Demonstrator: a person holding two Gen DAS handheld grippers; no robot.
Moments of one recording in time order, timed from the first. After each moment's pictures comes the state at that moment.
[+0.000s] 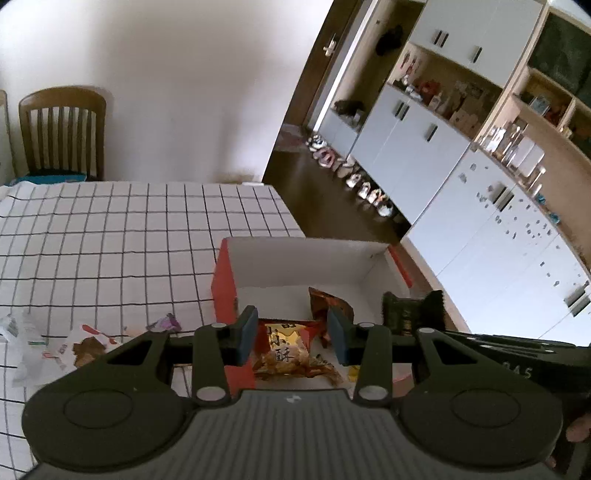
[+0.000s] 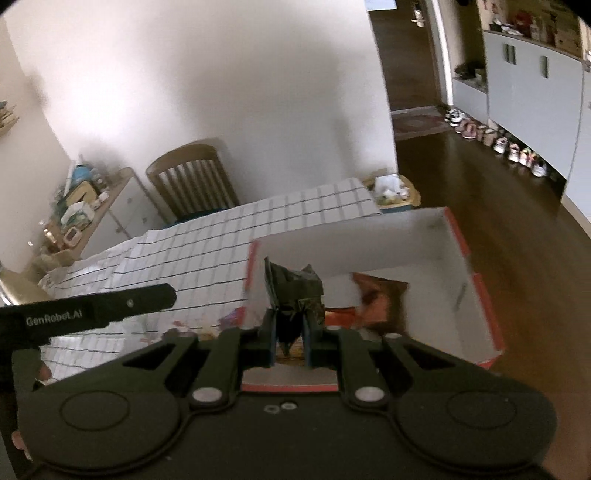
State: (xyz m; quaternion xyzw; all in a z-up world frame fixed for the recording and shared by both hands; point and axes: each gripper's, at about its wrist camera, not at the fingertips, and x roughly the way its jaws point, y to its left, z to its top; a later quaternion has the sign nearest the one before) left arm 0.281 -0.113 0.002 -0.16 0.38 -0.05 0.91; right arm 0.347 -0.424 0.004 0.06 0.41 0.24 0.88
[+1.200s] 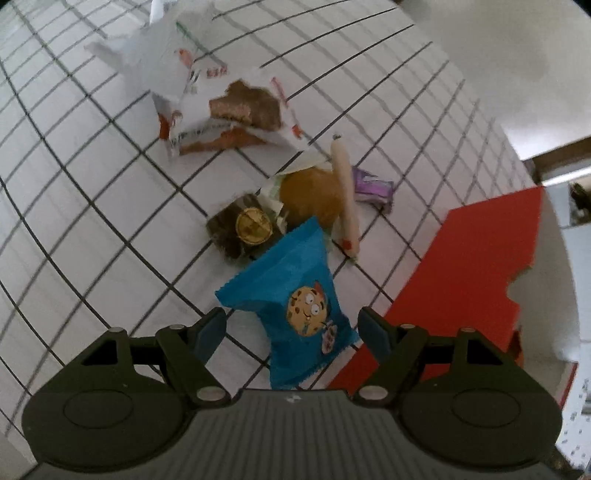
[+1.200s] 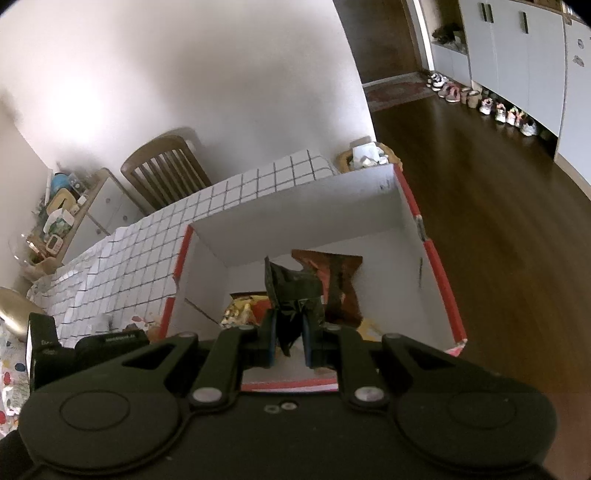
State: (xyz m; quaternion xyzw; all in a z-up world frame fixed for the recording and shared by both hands) left arm 0.286 -0.052 -0.177 -0.45 0.49 0.29 0.69; right arm 0.385 -0.469 -0.043 0.09 0.45 0.23 0.86
